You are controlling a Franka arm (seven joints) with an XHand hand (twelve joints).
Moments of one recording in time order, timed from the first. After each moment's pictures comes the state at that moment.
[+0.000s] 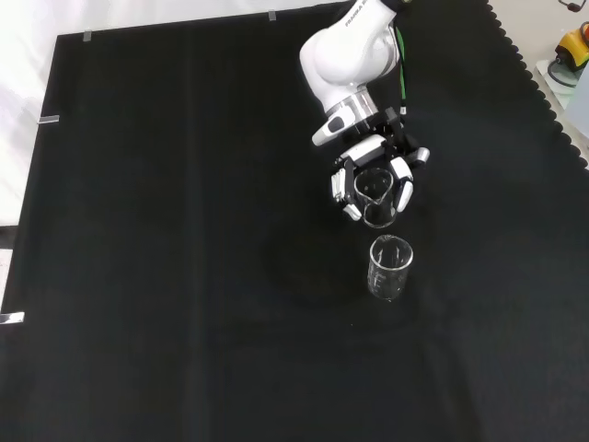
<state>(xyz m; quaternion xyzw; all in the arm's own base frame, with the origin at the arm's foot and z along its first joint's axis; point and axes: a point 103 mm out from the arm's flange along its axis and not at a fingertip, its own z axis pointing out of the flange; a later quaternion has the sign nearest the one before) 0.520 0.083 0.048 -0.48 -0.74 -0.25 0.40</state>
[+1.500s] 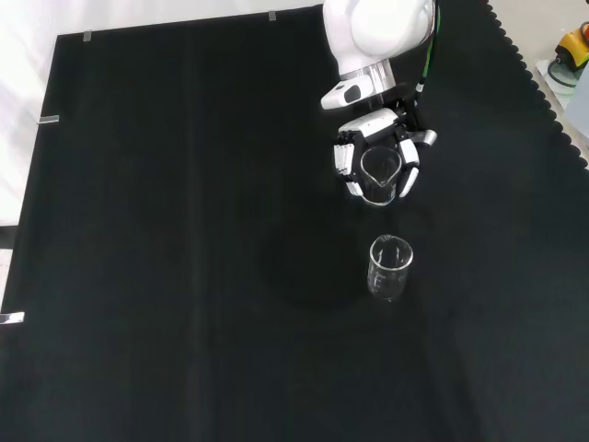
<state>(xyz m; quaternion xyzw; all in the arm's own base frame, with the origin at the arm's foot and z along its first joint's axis) 0.517 0.075 0.096 -0.51 -0.79 -0.20 0.27</state>
